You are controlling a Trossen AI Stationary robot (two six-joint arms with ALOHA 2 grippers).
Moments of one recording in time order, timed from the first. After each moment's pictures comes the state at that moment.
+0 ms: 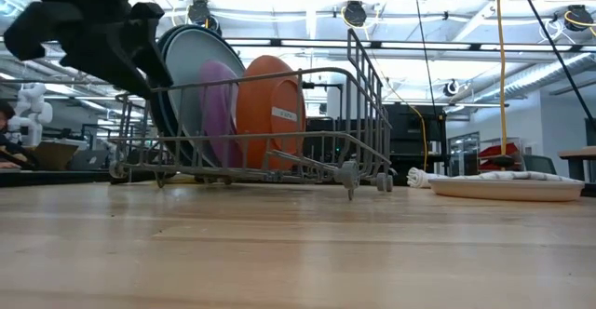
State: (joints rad) left arm -0.48 1.23 0.76 -0.61 -0.64 -0.10; right arm 0.63 2.11 2.34 -1.44 0.89 0.36
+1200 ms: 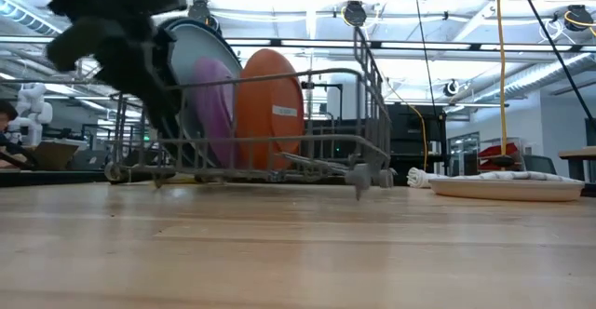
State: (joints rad) left arm -0.40 1.33 0.76 -0.50 -0.55 -0.22; right arm 0.71 2.11 2.34 -1.53 0.89 0.49
